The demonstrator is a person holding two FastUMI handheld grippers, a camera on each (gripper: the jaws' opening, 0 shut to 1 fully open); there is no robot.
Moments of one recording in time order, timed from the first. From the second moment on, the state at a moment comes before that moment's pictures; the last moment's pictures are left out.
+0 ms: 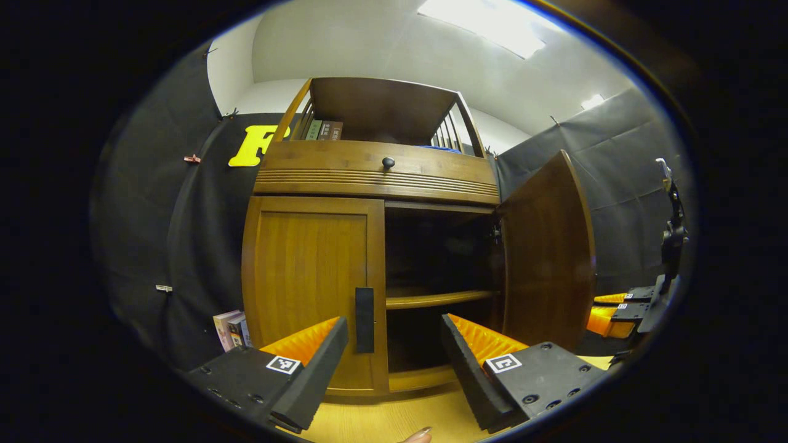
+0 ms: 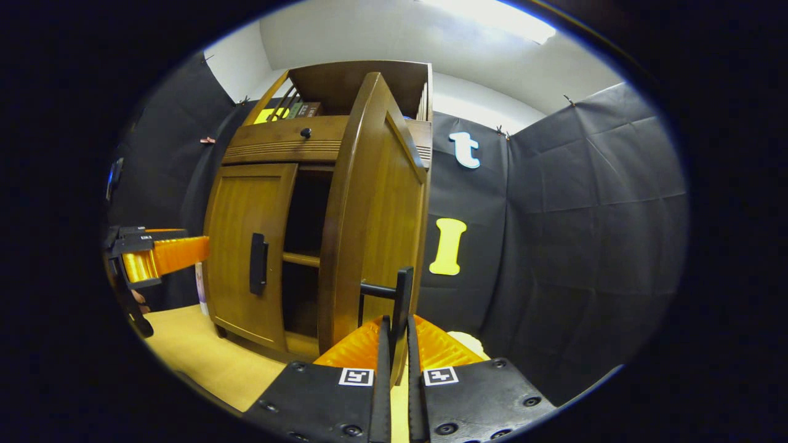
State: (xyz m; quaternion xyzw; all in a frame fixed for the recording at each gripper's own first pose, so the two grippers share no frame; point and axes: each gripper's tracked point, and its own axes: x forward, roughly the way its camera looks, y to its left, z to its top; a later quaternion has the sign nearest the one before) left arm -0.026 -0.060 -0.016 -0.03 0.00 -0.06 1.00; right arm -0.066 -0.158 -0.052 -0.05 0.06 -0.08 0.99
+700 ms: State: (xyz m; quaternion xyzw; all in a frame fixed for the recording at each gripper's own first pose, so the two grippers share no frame) left arm -0.008 -0.070 -0.034 -0.03 0.01 -0.07 1.00; right arm -0.100 -0.220 -0.046 -0.04 0.06 -0.12 0.99
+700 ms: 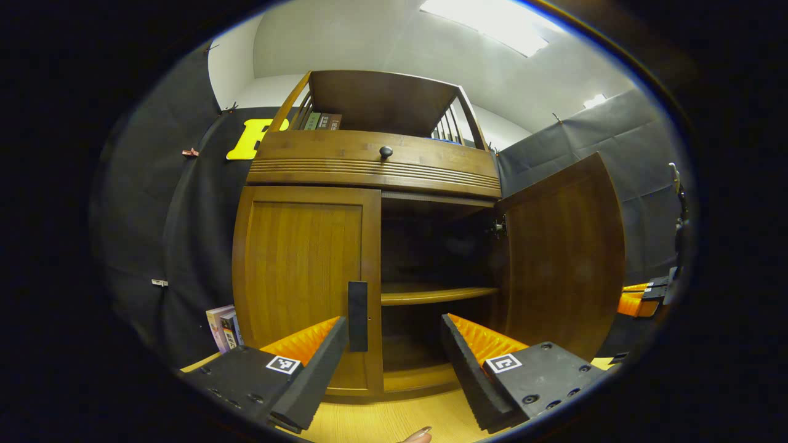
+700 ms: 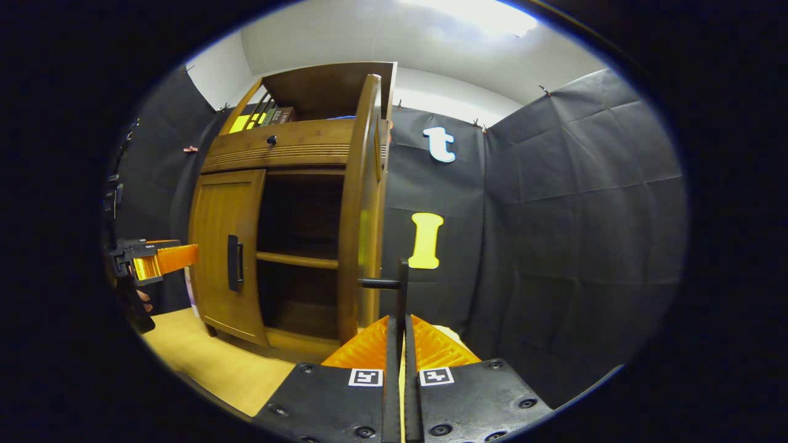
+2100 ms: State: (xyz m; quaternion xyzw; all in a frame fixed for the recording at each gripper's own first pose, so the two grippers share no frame) left arm 0.124 -0.036 -0.092 0.00 0.01 -0.03 1.00; right arm -0.034 -0.095 -0.052 0.00 0.04 0.06 1.00
